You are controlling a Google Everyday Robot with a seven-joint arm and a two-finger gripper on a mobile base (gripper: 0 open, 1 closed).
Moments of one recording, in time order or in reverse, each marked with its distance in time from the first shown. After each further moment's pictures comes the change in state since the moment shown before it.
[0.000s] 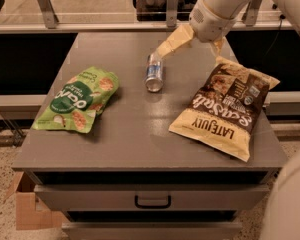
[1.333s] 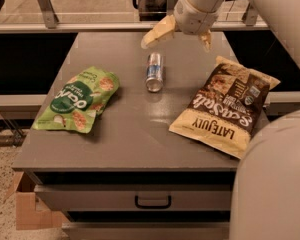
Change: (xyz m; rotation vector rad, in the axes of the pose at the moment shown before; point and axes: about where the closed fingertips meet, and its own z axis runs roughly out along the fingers) arm -0.044 0.002 0.015 0.065 -0.044 0.183
